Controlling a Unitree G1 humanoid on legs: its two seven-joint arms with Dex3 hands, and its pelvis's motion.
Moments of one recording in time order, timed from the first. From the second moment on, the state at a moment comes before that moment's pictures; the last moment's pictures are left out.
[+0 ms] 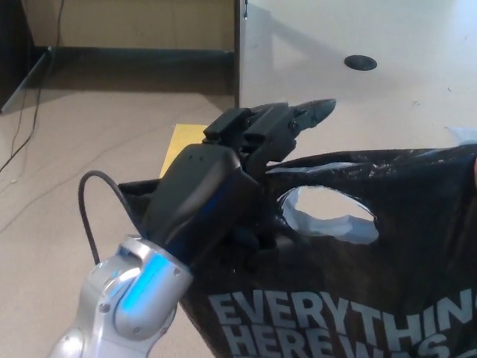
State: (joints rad) left_arm -0.39 0.28 -0.33 -0.39 0.60 0.03 -0.09; right_arm -0.07 -0.45 0.15 1.21 -0.31 -0.37 -0.07
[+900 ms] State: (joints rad) left_arm -0.56 0.13 -0.37 0.02 0.71 -0.01 0.17; right_arm -0.08 -0.45 0.14 1.20 -0.31 -0.37 -0.06
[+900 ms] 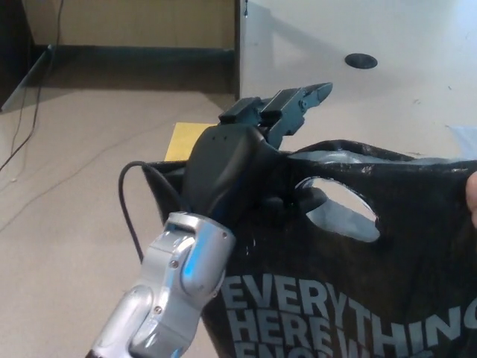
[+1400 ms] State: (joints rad) left_arm -0.67 0.04 -0.42 0.13 0.74 -0.01 0.28; right_arm -0.09 -0.45 0.15 1.19 -0.31 -0.37 -0.05
